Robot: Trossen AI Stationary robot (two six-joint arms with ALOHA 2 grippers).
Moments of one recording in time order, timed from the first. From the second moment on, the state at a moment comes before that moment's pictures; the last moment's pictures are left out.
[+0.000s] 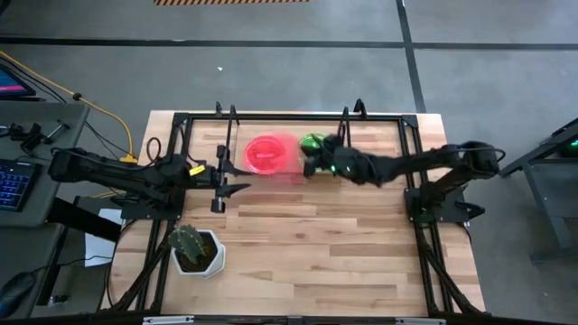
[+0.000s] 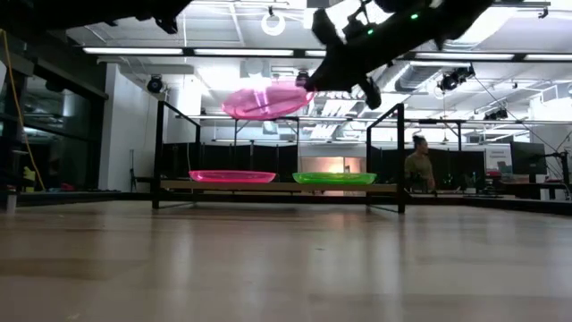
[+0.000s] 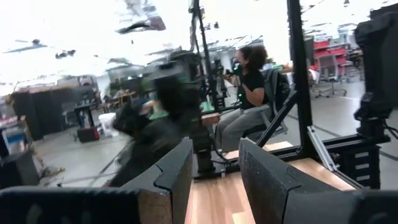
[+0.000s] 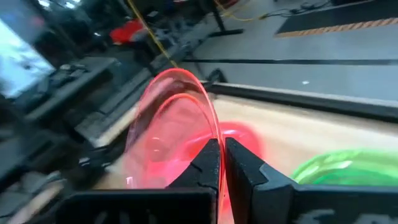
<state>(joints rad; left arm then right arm) -0.05 0.84 0.35 0.70 0.01 0.19 -0.07 1.49 0.84 0.37 0.51 0.65</state>
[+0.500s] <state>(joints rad) -0.14 0.78 0.35 0.70 0.01 0.27 -0.27 1.86 1.16 0.30 0.31 0.60</state>
